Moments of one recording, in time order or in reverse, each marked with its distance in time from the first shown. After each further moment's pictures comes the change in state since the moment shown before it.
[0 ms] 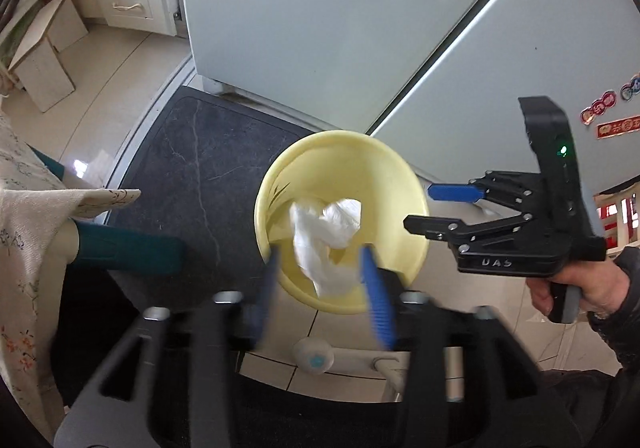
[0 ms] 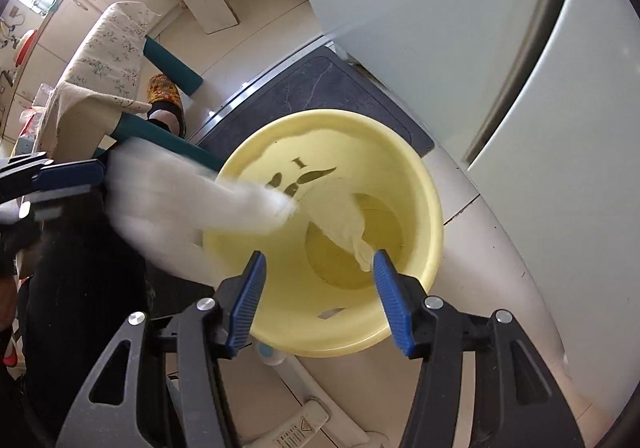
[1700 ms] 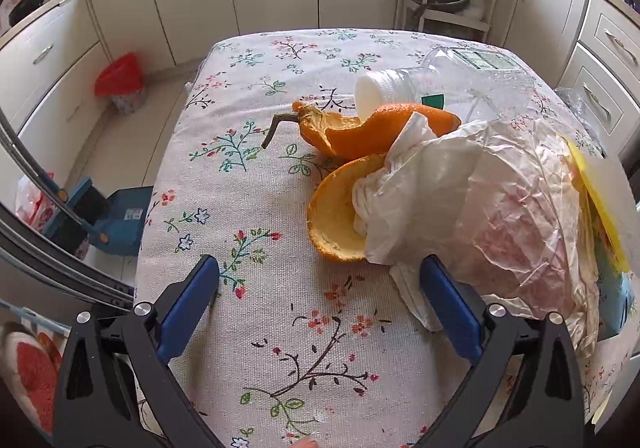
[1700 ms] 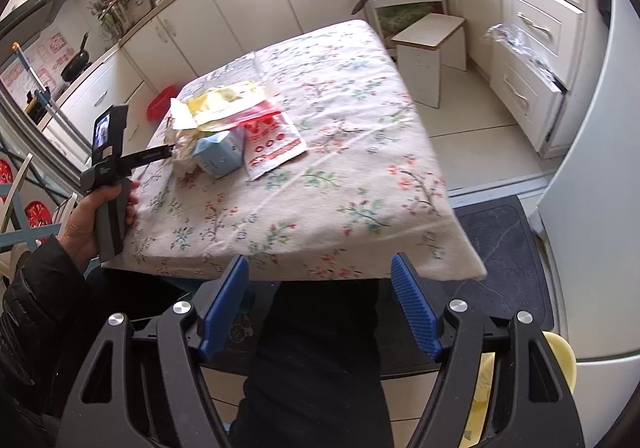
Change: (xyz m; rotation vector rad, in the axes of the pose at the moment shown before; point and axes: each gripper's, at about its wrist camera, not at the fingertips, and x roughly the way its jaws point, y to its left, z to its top) left arm -0.206 0.435 -0.241 -0.922 -0.383 0.696; right arm -0.055 0.306 0.050 -0.494 -0.168 0.246
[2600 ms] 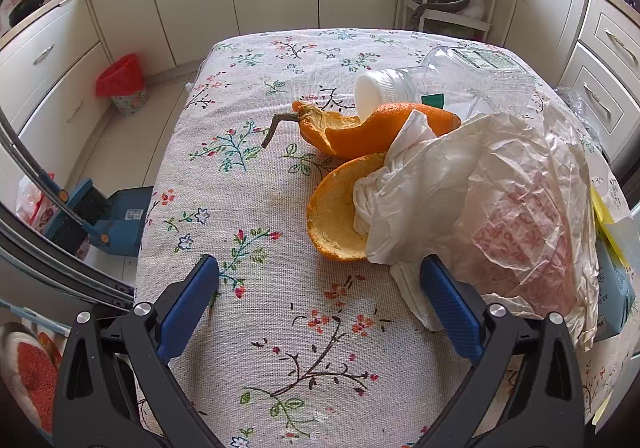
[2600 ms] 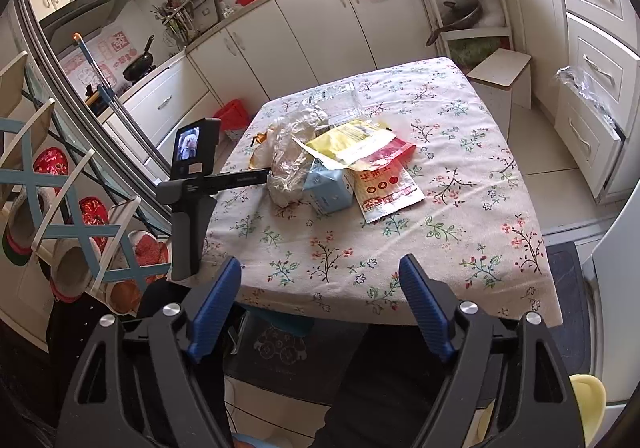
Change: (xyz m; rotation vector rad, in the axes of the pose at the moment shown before) left arm -0.001 0.000 -0.001 0.001 -0.002 0.001; right arm -0.003 0.066 0.017 -0.083 -0.094 0.197
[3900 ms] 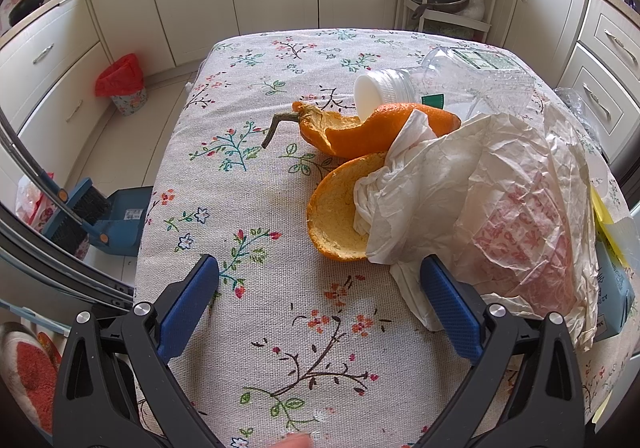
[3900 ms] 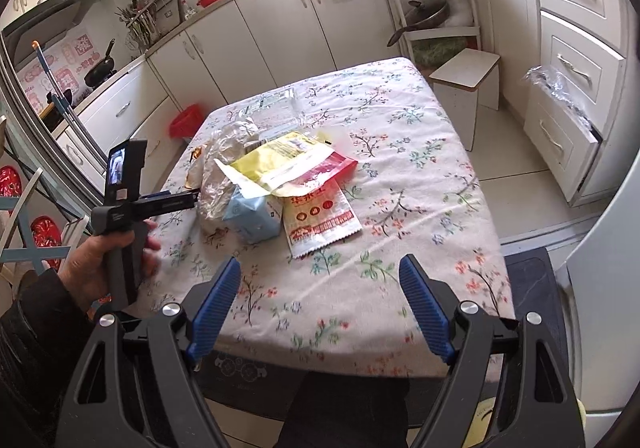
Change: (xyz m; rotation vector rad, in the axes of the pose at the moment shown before) left arm -0.001 0.000 0.000 -0.001 -0.001 -0.002; right arm 0.032 -0.048 0.028 0.008 -0.011 -0.123
